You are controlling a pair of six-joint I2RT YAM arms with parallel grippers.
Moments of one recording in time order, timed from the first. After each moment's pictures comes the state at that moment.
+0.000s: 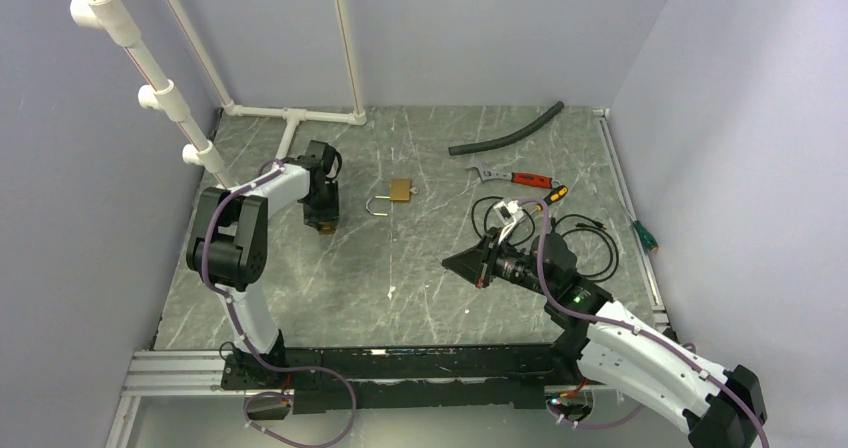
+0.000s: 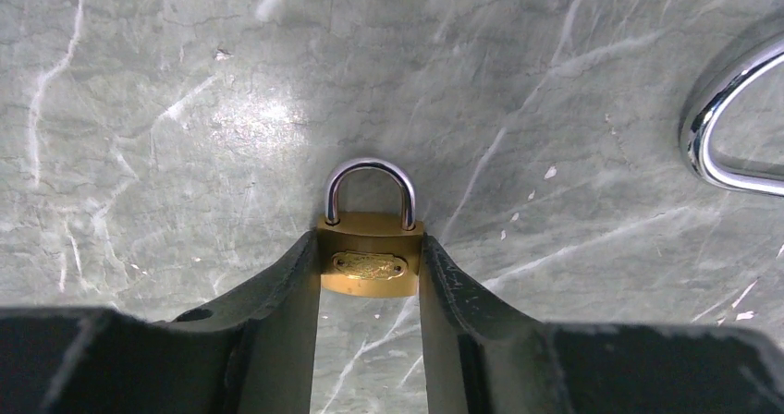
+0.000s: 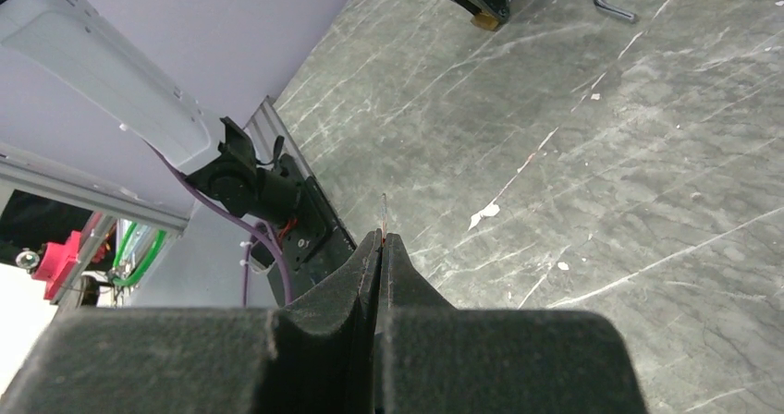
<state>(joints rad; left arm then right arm) -0.24 1.85 1.20 -0.63 -0.08 -0.31 0.74 0.68 0.40 0.13 -0.34 0.65</state>
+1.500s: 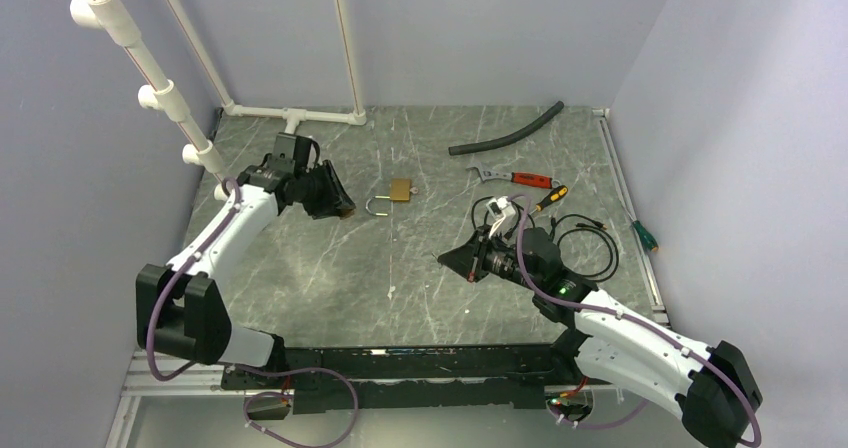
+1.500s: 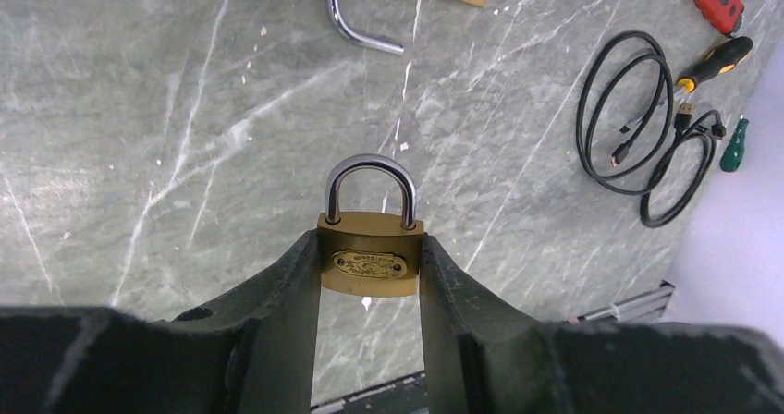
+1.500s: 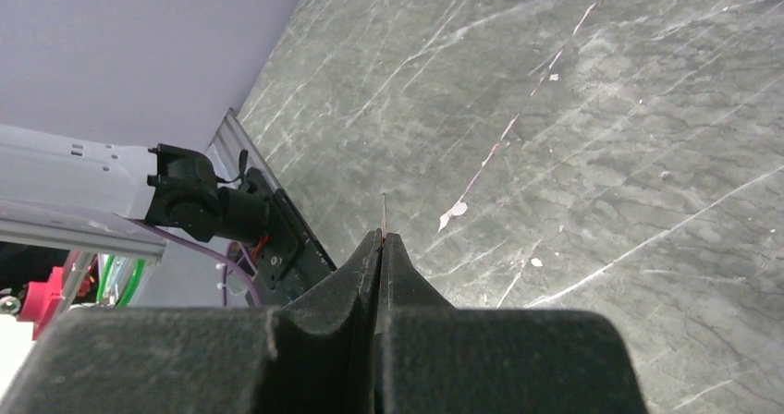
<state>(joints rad) -0.25 1.38 1.11 -0.64 0.23 -0.63 0.74 0.82 0.40 0.20 -0.27 0.68</state>
